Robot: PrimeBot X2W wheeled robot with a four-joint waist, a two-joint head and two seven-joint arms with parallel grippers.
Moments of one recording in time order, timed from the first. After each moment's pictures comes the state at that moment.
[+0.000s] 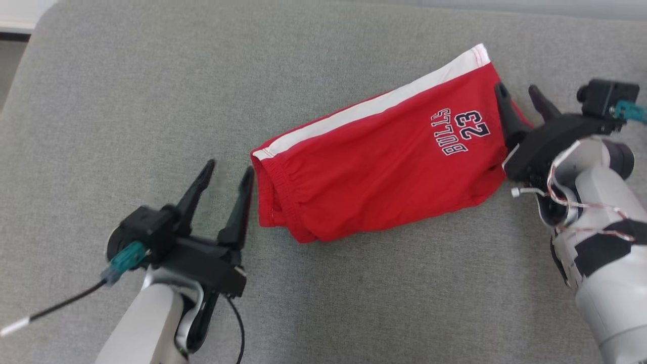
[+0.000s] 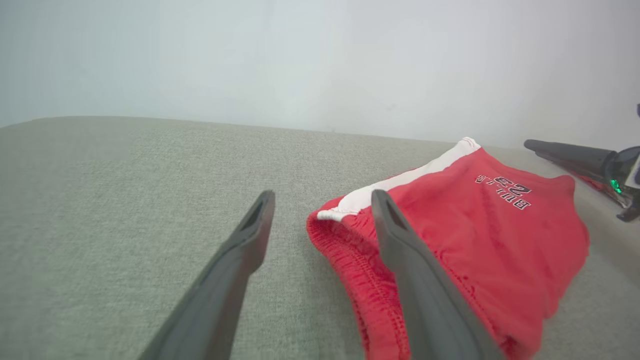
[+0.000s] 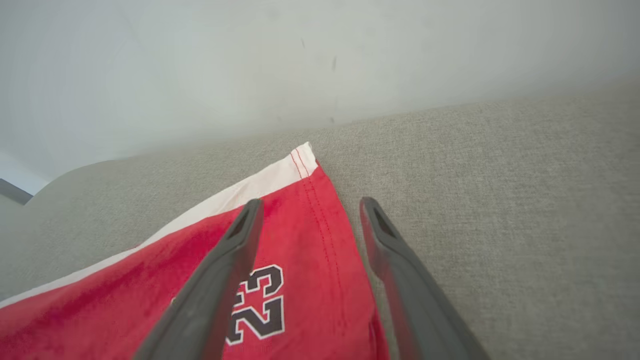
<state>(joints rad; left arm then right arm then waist) -0.53 0.22 -0.41 0.39 -0.53 -0.13 -0.26 -0.87 -0.32 0.20 0.79 0.57 0.13 0.03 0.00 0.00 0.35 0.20</state>
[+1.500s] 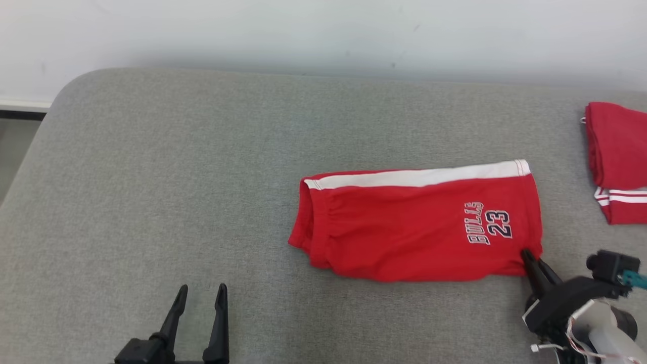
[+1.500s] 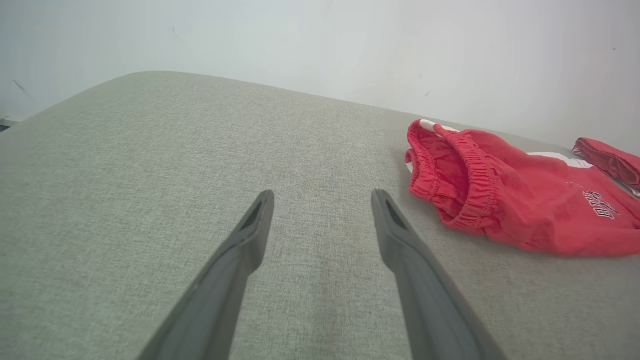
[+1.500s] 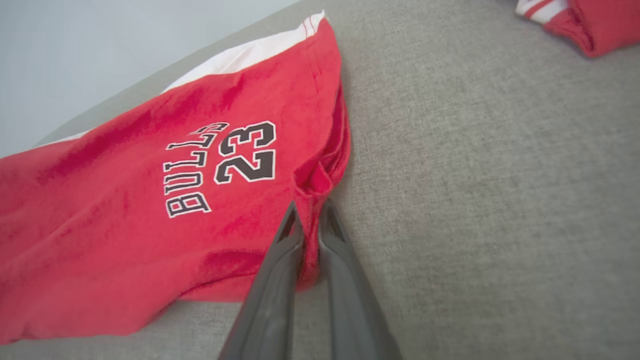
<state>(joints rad) -0.04 0.05 -0.10 0.23 -0.26 -0.12 -0.26 -0.35 -0.42 0.26 0.69 0.84 0.13 -0.08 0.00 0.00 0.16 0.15</state>
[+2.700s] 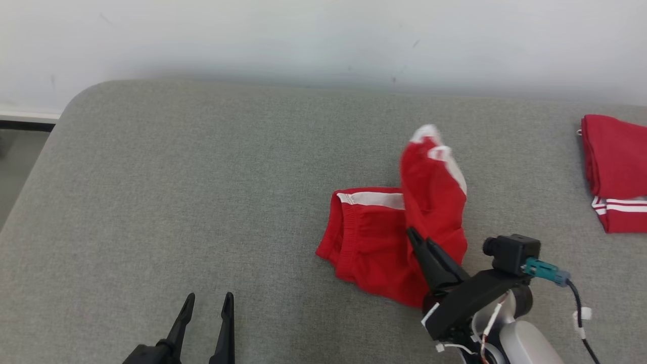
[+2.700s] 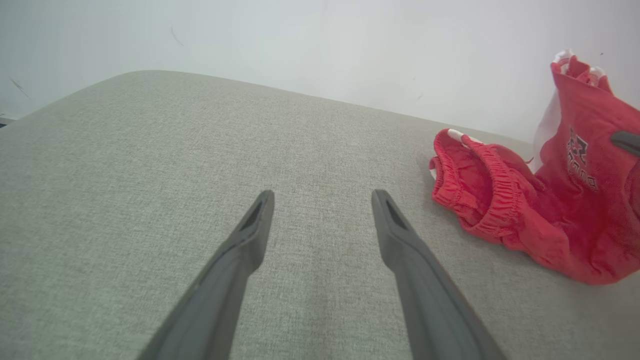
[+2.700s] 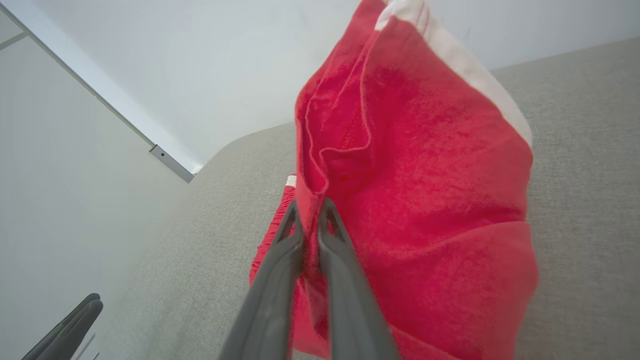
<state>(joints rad) -0.01 0.05 -0.12 0.24 -0.27 -0.12 -0.26 -0.23 -0.14 0.25 0.19 0.59 0.13 0.10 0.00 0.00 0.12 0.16</state>
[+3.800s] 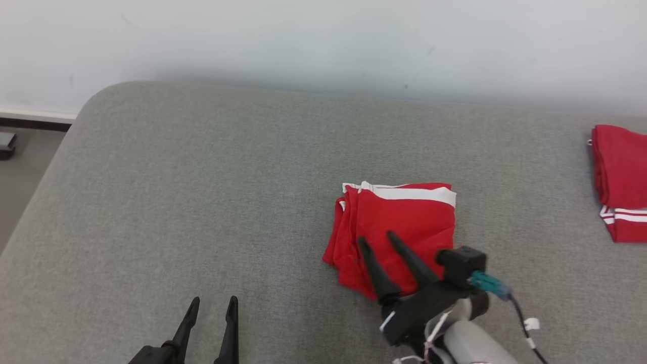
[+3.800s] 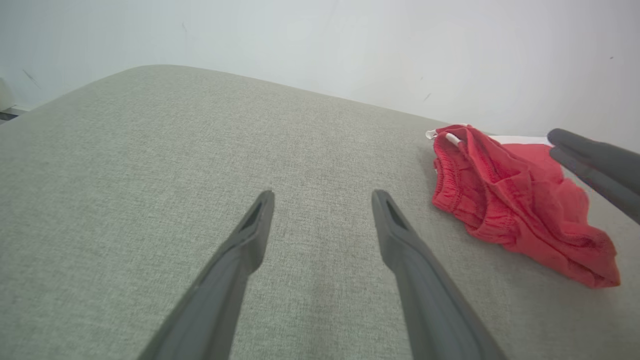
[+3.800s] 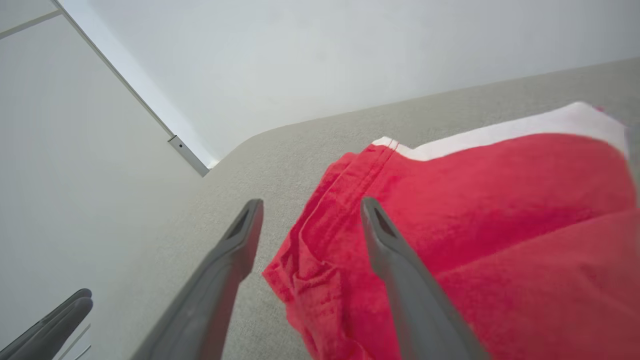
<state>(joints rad) -0.02 0.05 -0.14 0.27 -0.29 -0.11 -0.26 -0.39 -0.07 0.45 0.56 0.57 0.13 -0.20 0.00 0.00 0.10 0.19</state>
